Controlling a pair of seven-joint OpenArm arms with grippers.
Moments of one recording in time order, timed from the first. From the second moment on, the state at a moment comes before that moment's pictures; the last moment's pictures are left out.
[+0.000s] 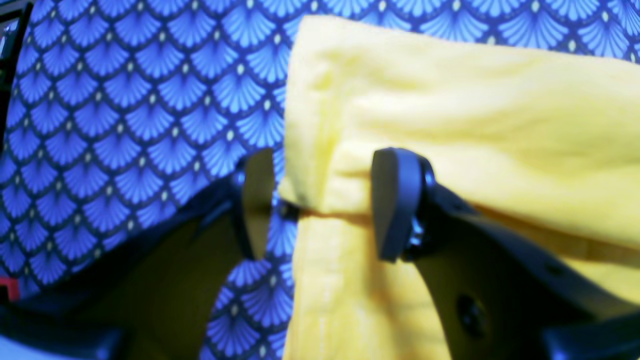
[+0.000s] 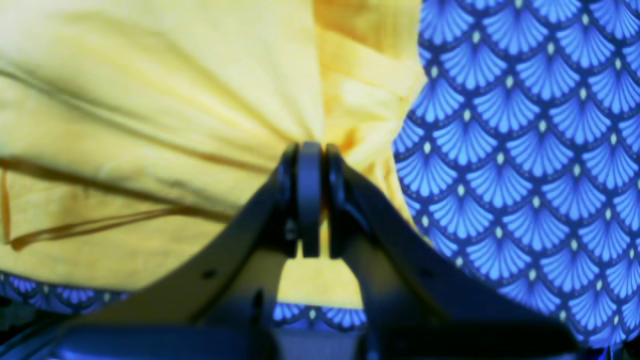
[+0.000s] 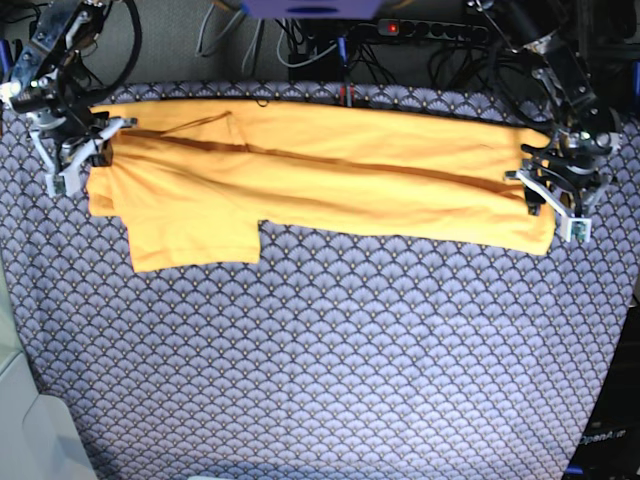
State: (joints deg) left arm 3.3 -3.3 -37.9 90.3 5.3 -34.5 37.2; right arm -15.4 2.3 39.7 102.1 13.7 40.2 -54.7
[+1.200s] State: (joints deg) left arm 3.7 -3.5 -37.9 90.4 5.3 -34.5 37.2; right arm -13.7 13.9 35.4 101.8 12.7 40.1 -42.7
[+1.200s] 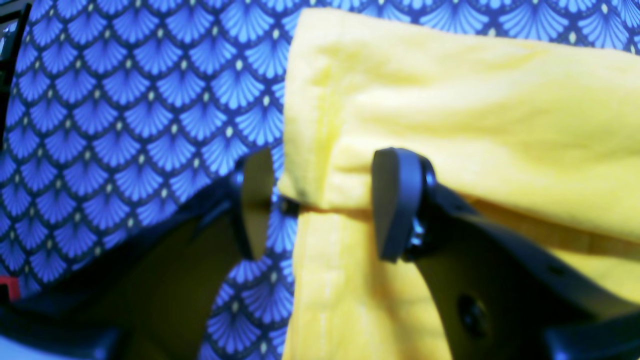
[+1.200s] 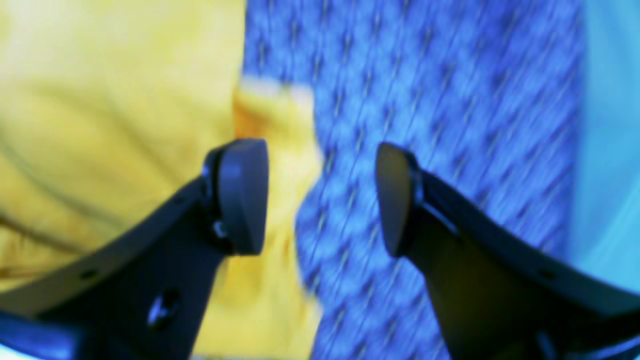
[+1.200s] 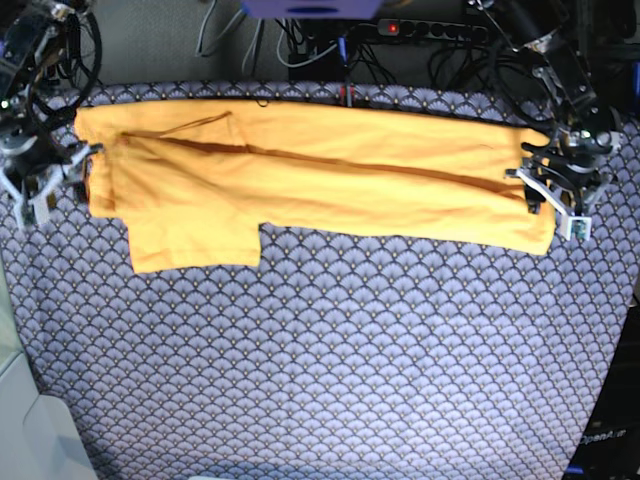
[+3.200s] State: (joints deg) left arm 4.1 -3.3 -38.1 90.3 5.3 -34.5 37.2; right arm 12.8 22.9 -15.2 68.0 -20.8 38.8 -9.0
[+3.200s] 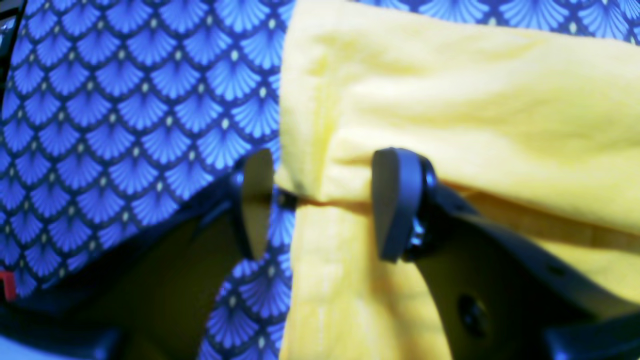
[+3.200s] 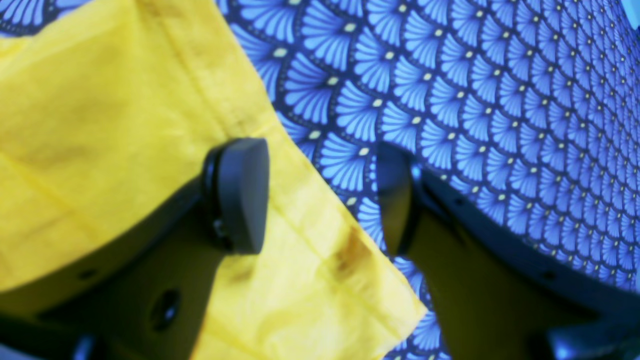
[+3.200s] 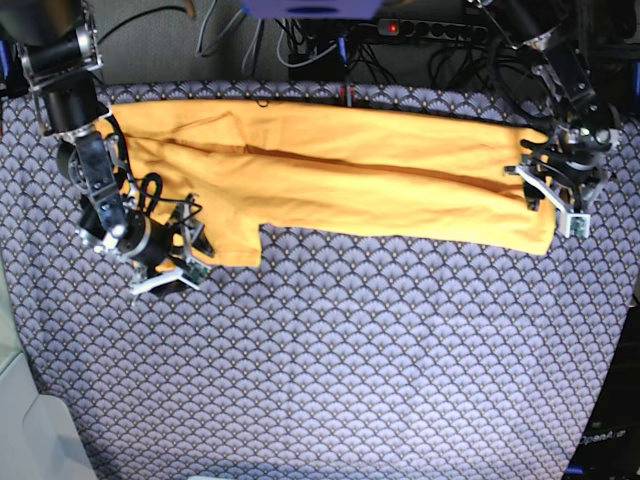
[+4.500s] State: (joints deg) left arm 4.6 -3.6 -38.1 90.5 5.3 -34.5 37.2; right arm 15.6 29.1 -20.1 74.8 -15.9 40.3 -16.7
